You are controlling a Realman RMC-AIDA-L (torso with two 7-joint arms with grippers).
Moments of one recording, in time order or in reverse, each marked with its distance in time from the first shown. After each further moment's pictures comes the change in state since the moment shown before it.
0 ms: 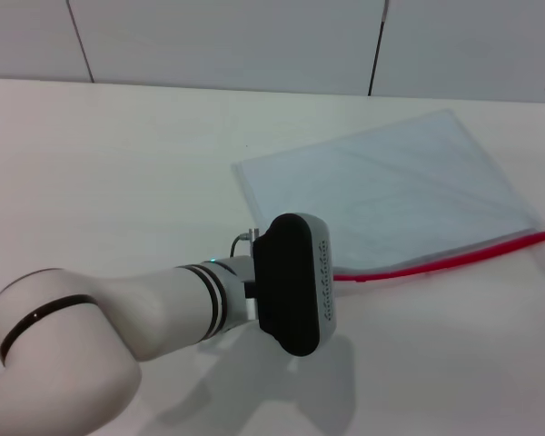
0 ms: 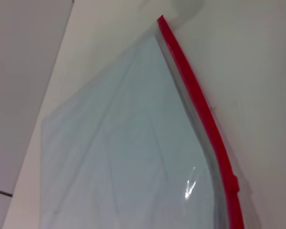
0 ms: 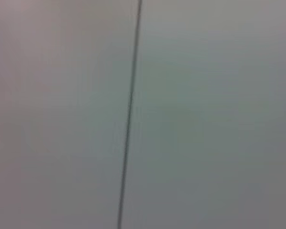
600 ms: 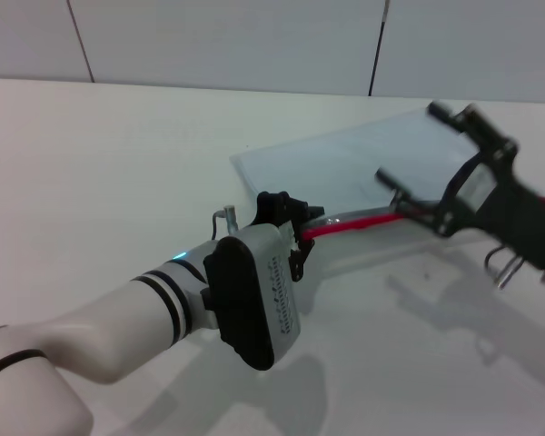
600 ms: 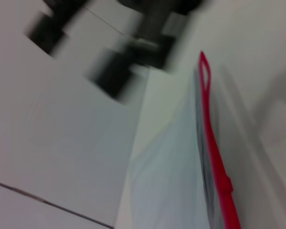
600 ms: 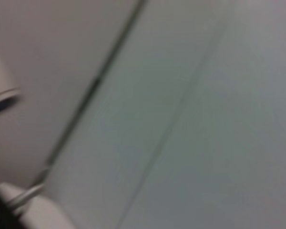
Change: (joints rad) left arm 0.102 -0.001 -0.011 -0.138 -0.005 -0.509 0.171; right arm 0.072 -0.002 -0.368 -0.146 -0.244 0.010 -0.072
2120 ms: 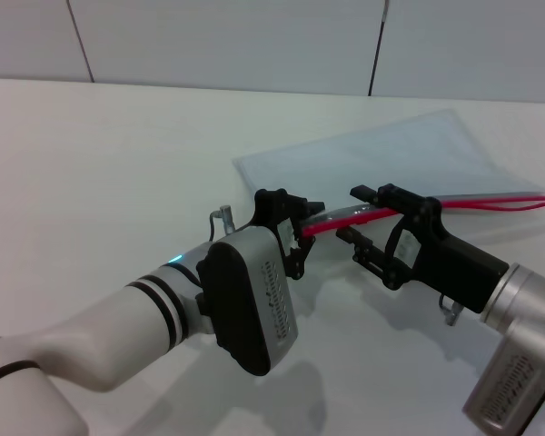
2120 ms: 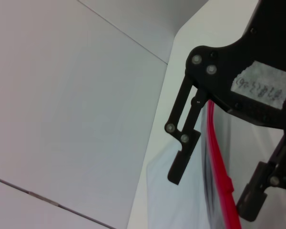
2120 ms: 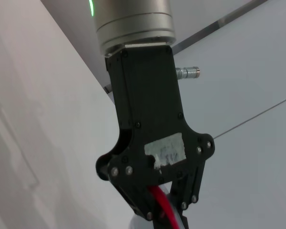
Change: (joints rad) left arm 0.028 0.001 0.007 0.010 -0.023 -0.055 0.026; right arm 0.028 0.008 0.097 0.161 -0.158 0.290 -0.649
